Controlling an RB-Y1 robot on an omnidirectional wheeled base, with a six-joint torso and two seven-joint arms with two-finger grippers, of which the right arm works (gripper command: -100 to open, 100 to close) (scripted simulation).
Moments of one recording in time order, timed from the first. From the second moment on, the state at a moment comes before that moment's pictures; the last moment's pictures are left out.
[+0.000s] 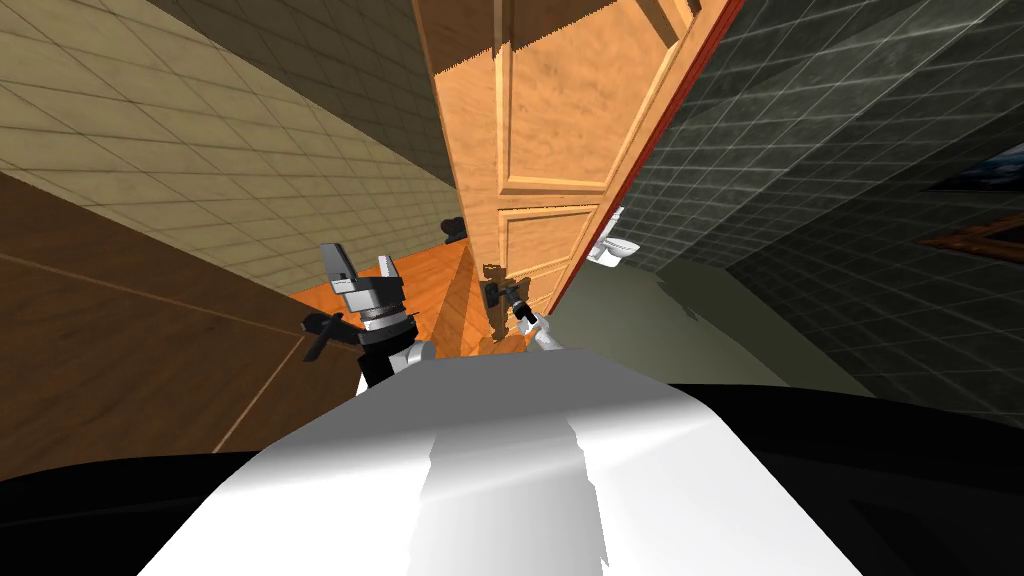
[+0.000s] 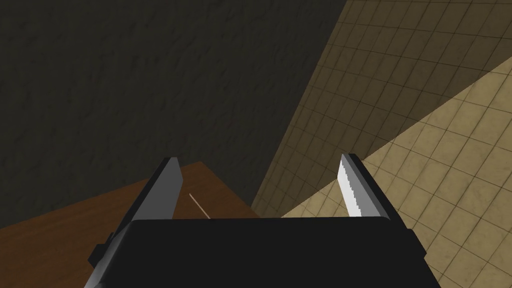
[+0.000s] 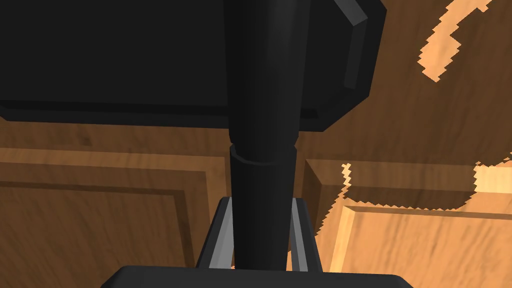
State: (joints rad) arm -0.27 -0.04 0.37 -1.00 -0.03 -0.33 -0.08
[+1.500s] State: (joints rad) arm -0.28 0.01 0.19 -0.96 -0.03 -0.34 0.00
